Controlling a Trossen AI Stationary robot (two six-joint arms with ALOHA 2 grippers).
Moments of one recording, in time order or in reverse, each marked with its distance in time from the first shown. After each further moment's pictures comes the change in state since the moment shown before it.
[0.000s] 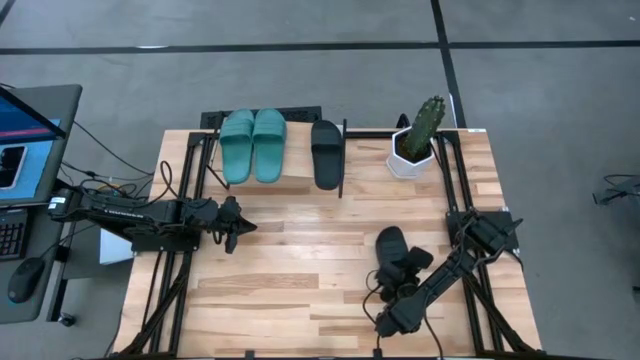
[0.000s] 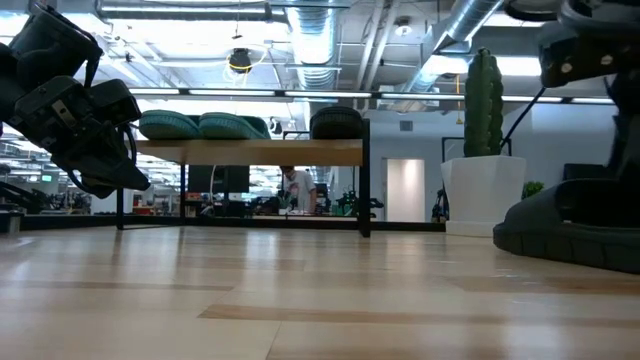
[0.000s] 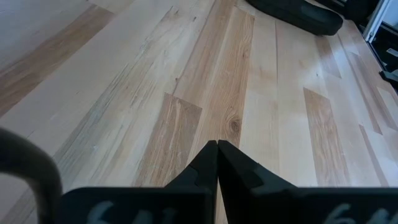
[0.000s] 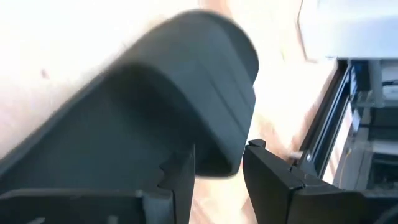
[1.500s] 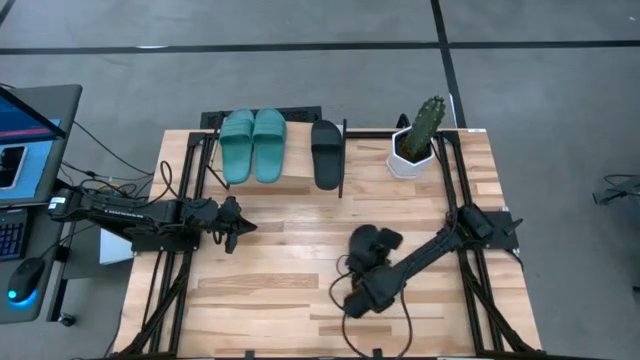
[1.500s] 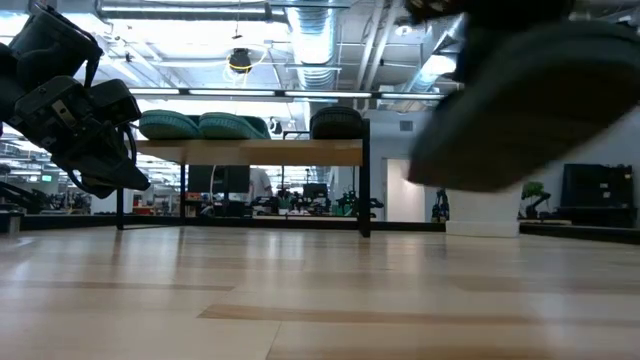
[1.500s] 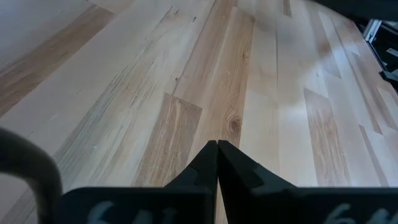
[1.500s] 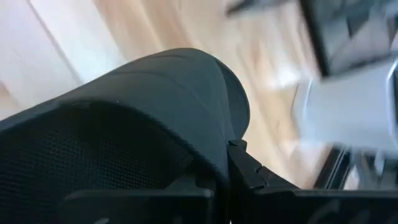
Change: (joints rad) left arm 0.000 0.000 0.000 -0.001 0.000 0.000; right arm -0.209 -0.005 0.258 -0.005 0.221 -0.302
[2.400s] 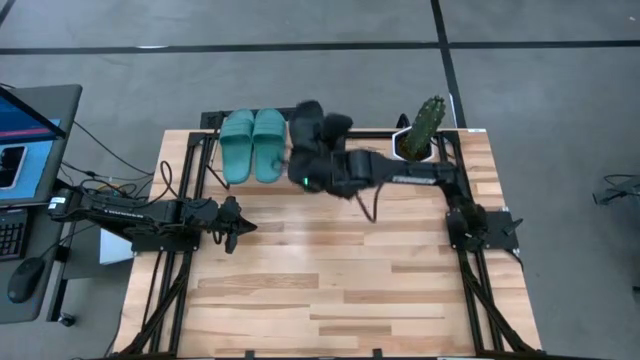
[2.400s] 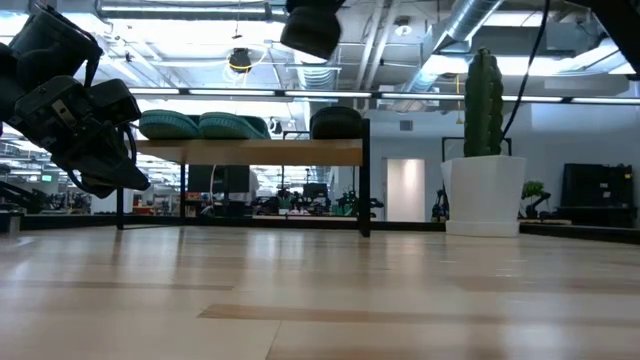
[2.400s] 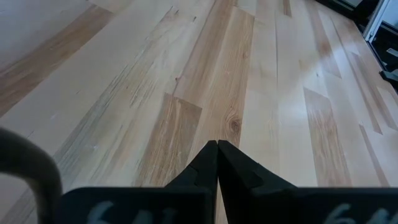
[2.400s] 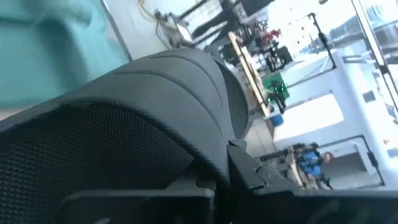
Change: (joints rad) left arm 0.000 0.000 0.000 0.000 0.000 0.000; right arm -0.531 -0.001 0.616 0.611 0.518 -1.410
